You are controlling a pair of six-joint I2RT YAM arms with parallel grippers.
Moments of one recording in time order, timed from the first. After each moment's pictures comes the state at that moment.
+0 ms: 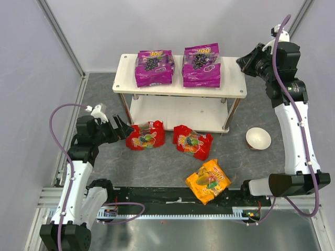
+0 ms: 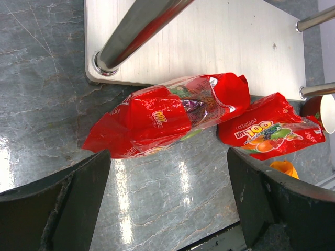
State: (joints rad) left arm 0.01 0.75 0.68 -0.50 0.43 -0.39; right arm 0.05 1.37 1.74 -0.57 -0.20 0.45
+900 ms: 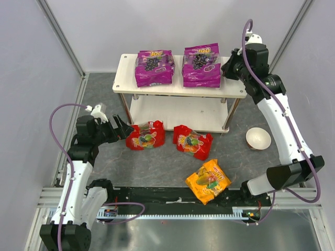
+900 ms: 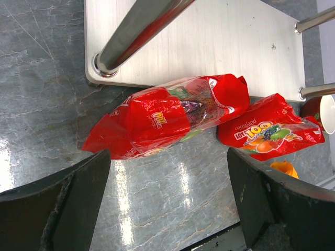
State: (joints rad) left arm 0.01 0.75 0.68 -0.49 0.43 -0.39; right arm 0.26 1.47 1.76 -0.63 0.07 0.39
